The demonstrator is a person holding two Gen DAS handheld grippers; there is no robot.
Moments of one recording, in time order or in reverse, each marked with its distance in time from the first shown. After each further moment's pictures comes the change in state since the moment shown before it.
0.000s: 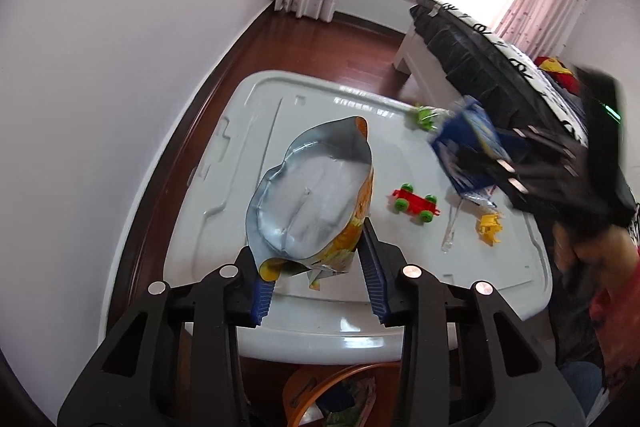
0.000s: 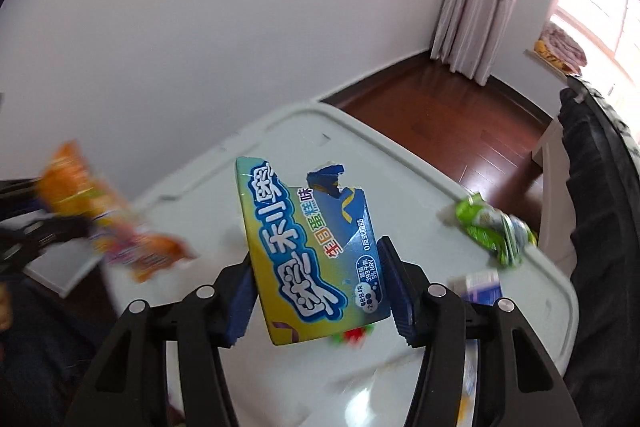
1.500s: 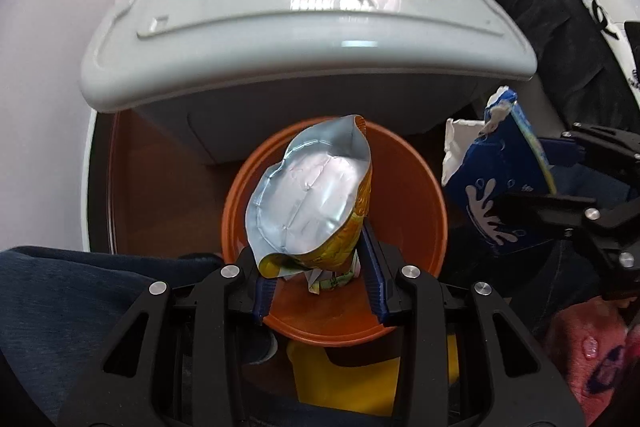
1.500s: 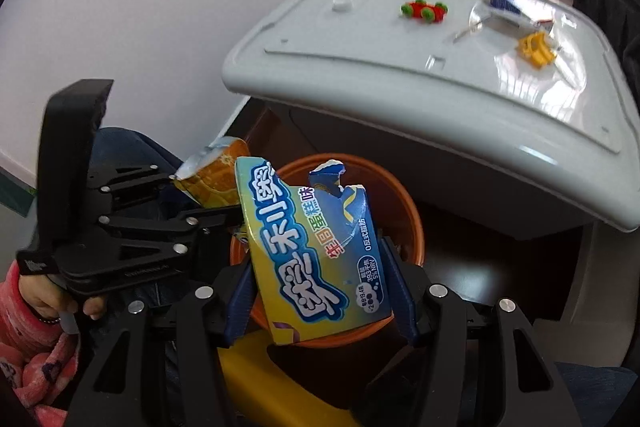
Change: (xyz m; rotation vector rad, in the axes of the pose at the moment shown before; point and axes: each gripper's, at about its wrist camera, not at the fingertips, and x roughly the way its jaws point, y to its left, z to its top) left arm -0.011 -0.080 -0.202 0.266 0.428 -0.014; right arm -0.078 0.113 -0.236 0.372 0.269 0.205
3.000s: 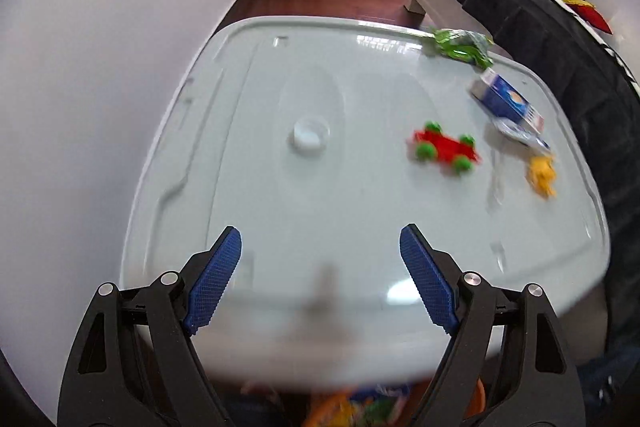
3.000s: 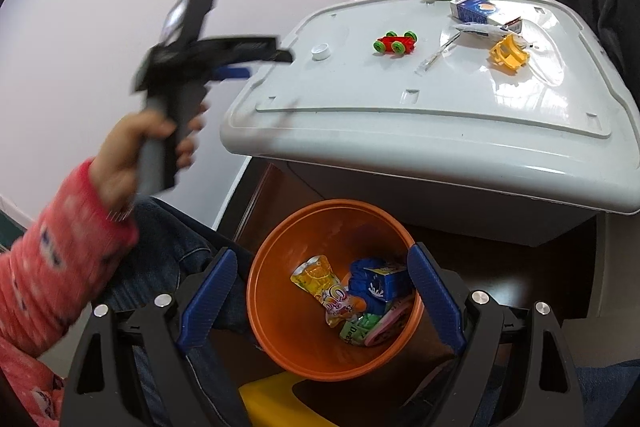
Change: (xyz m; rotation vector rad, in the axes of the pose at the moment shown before) left arm 0.018 0.098 0.211 -0.166 -0.235 0.169; right arm -0.024 -0.027 0.008 0.129 -0.173 0.078
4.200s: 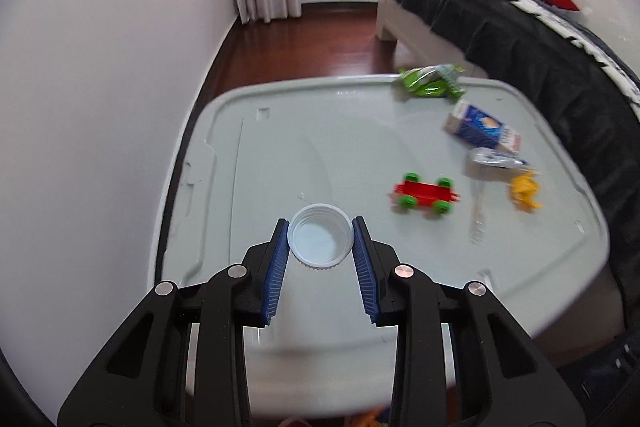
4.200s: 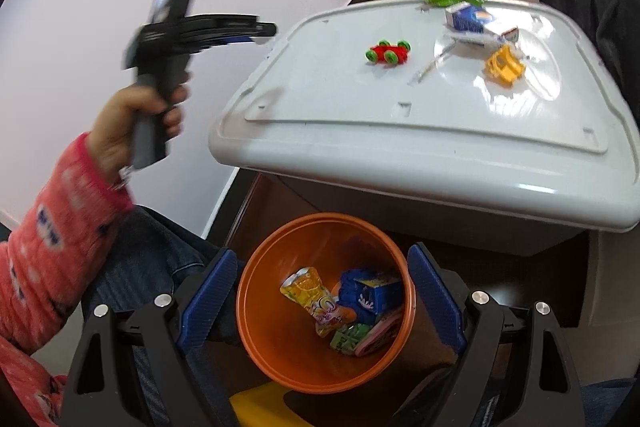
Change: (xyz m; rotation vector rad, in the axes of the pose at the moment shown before) left arm -0.062 -0.012 0.014 0.153 -0.153 -0.009; right arm 0.001 0.004 0.016 -0.026 -0.026 -0.055
